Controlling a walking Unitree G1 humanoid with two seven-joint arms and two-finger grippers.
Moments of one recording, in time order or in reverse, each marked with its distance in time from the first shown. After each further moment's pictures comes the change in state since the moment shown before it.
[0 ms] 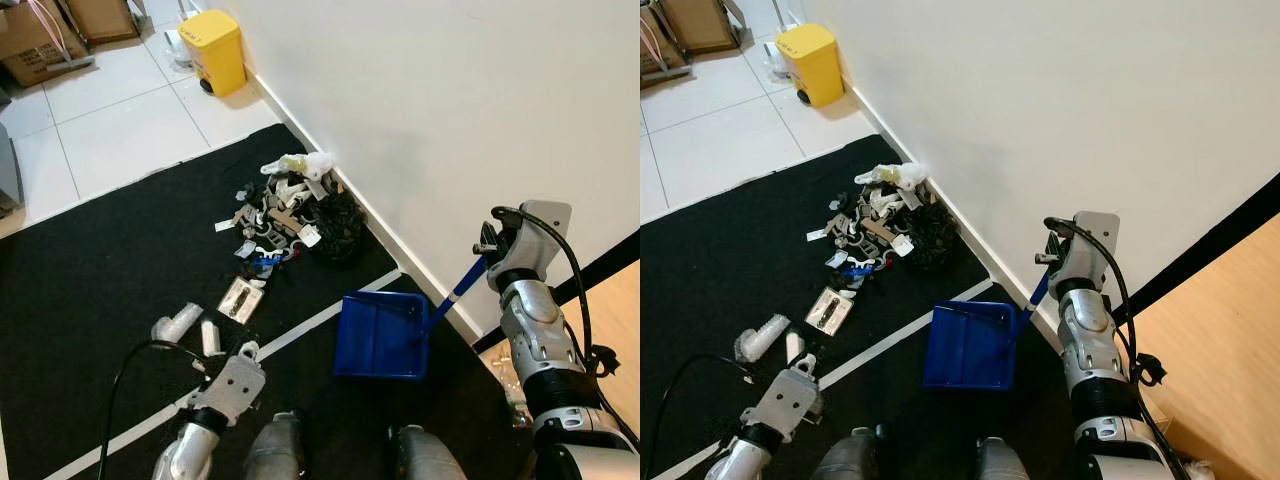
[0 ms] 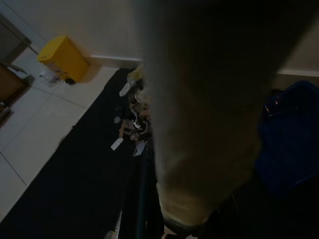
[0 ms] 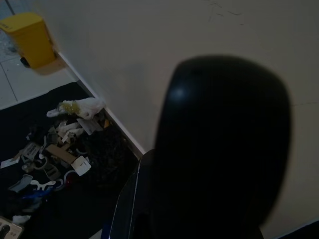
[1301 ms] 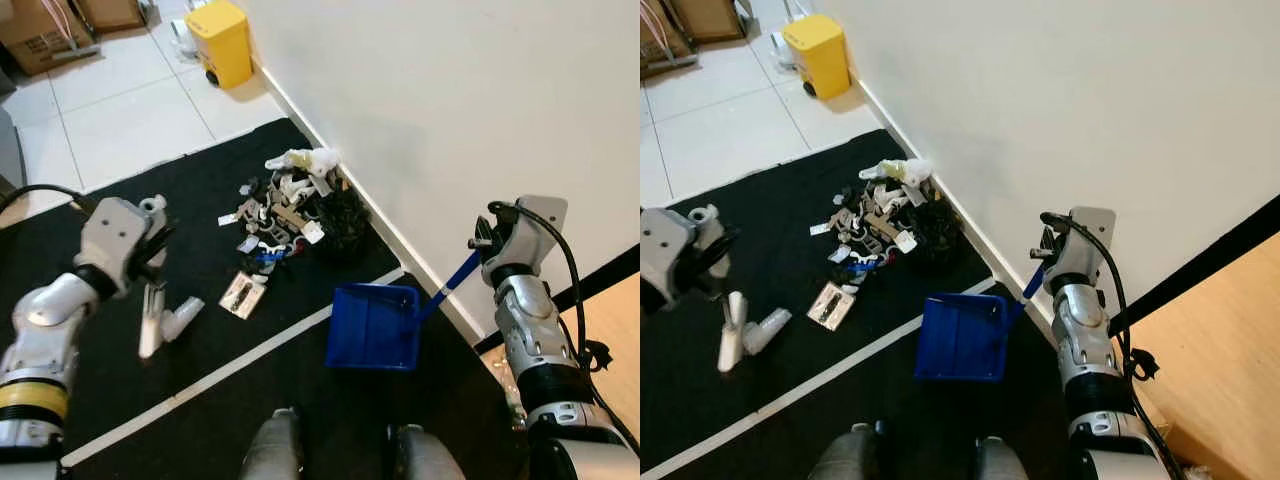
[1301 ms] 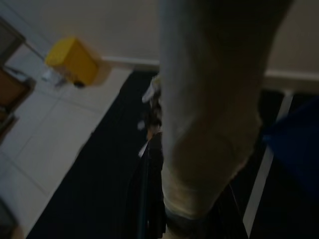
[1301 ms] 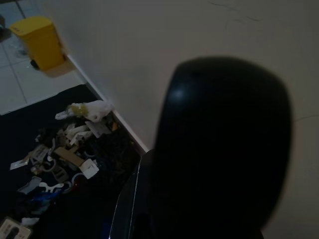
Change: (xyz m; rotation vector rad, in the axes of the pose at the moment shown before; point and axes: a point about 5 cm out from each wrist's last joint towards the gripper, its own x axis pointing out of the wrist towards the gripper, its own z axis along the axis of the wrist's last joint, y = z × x) left arm 0.051 0.194 0.056 0.061 0.041 -0.114; right arm 0.003 0.005 0.005 0.015 -0.018 0.009
